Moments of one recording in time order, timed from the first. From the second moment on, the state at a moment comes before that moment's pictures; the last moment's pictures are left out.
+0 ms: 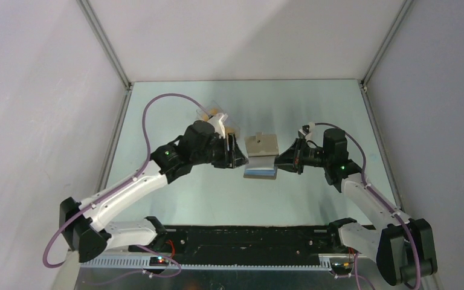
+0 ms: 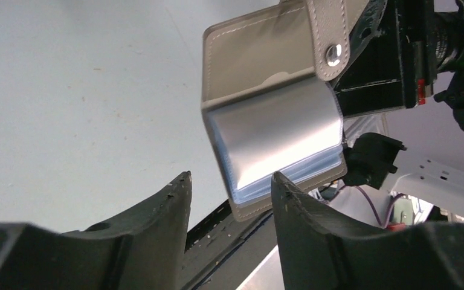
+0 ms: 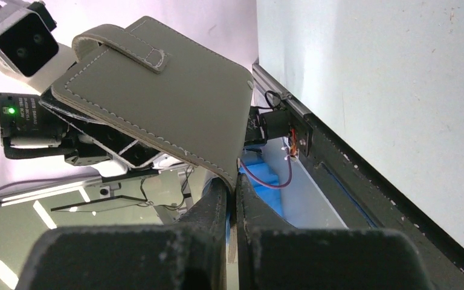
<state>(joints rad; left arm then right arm) -0.80 1.19 1.06 -0.45 0.18 -0.69 0.25 1.05 0.58 0.06 -1.00 1.20</state>
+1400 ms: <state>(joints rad) -0.75 1.23 0.94 -0.18 0.37 -0.80 0.26 1.06 0.58 0.05 -1.01 1.18</state>
